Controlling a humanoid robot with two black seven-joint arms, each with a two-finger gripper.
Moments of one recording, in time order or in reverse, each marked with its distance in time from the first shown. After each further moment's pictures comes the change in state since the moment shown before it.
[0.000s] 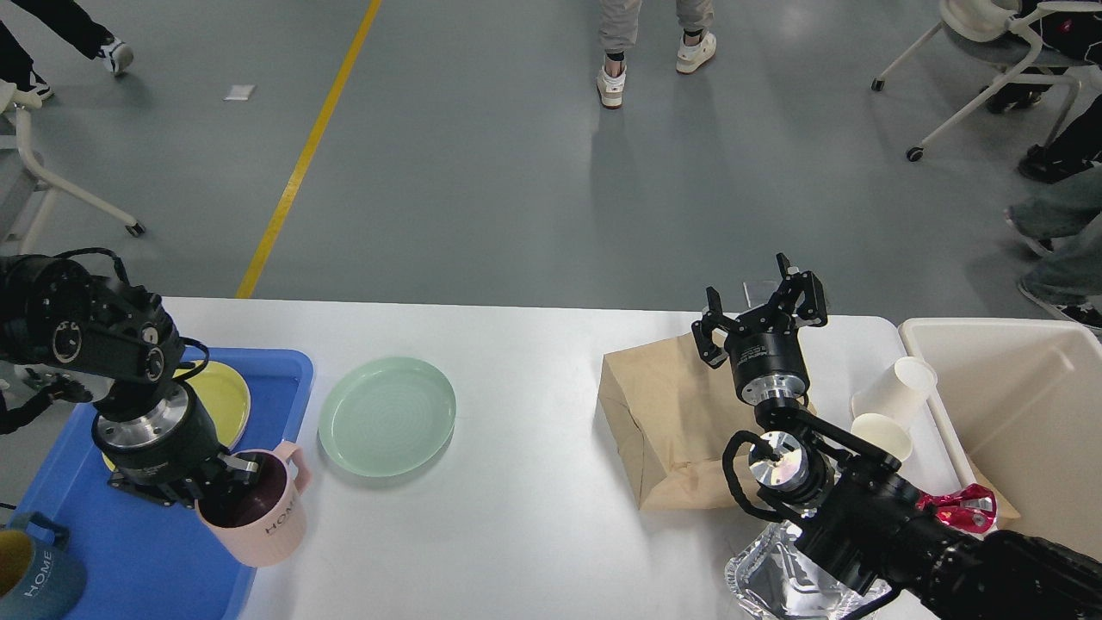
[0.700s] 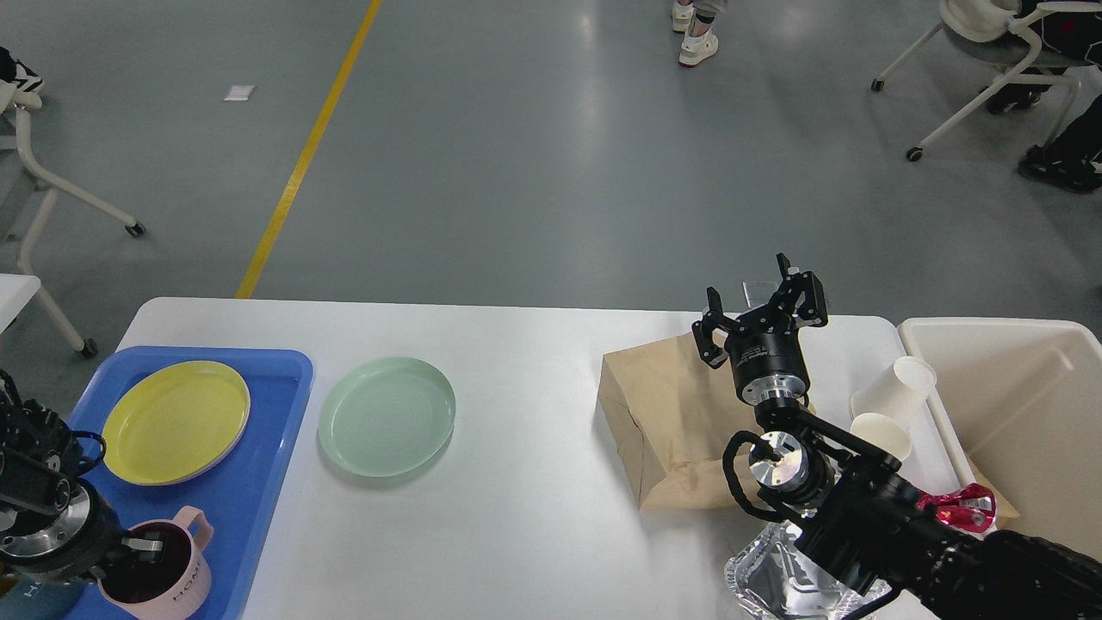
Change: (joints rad) left arm 0.267 0.109 0.070 0.030 0.050 0.329 0.003; right arm 0.000 0.000 0.000 -0.001 0.000 0.000 0.000
